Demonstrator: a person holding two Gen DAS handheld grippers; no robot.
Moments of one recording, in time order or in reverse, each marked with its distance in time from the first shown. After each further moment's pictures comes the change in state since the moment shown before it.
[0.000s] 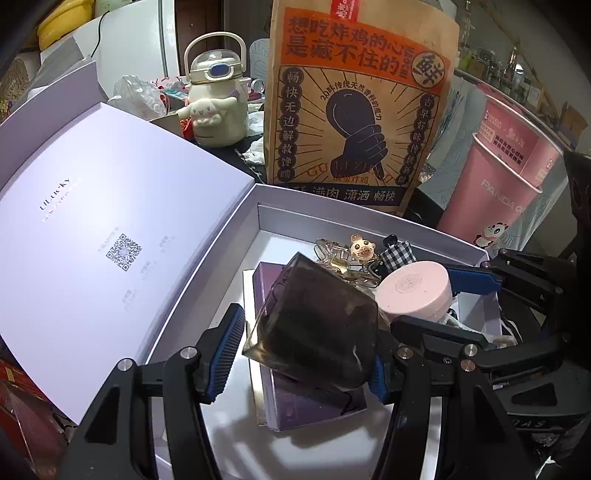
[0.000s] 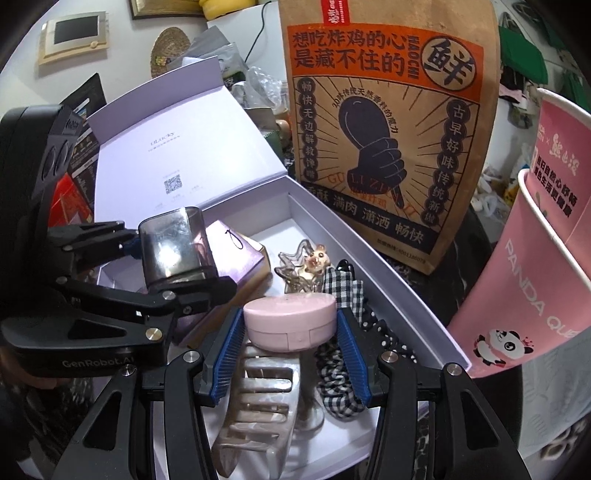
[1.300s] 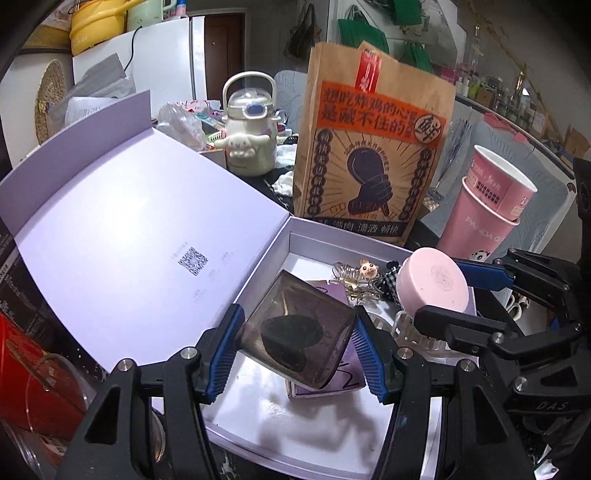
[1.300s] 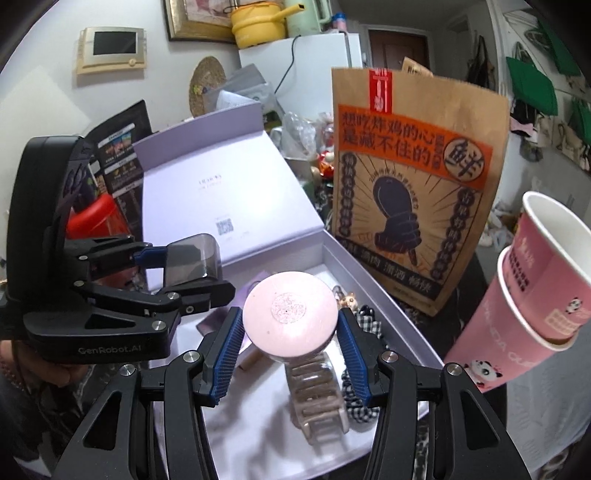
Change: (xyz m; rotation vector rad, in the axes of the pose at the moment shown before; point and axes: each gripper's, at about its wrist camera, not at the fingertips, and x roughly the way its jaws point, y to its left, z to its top) left arm -0.049 0.020 -0.004 -0.054 -0.098 0.034; right arm -0.045 0.026 0.015 -0.063 -0.113 0.047
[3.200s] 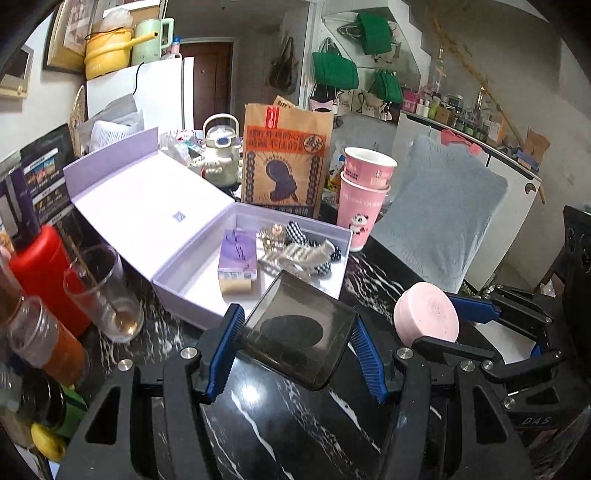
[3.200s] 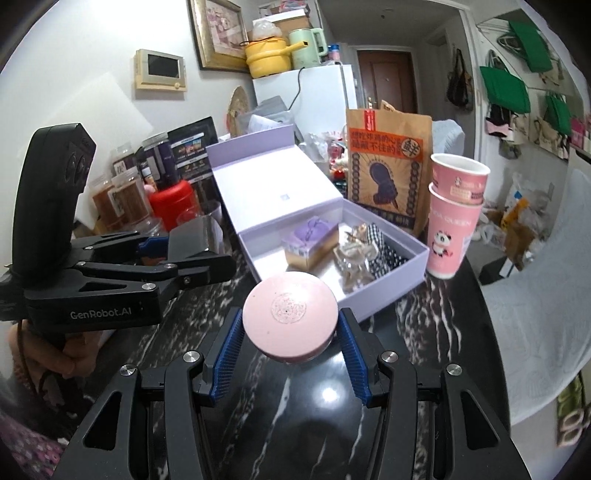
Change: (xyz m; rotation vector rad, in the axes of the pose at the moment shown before) left arm -0.152 -0.076 -0.096 0.012 -0.131 -0.064; right arm -0.157 0.073 -0.113 0.042 -0.104 -0.007
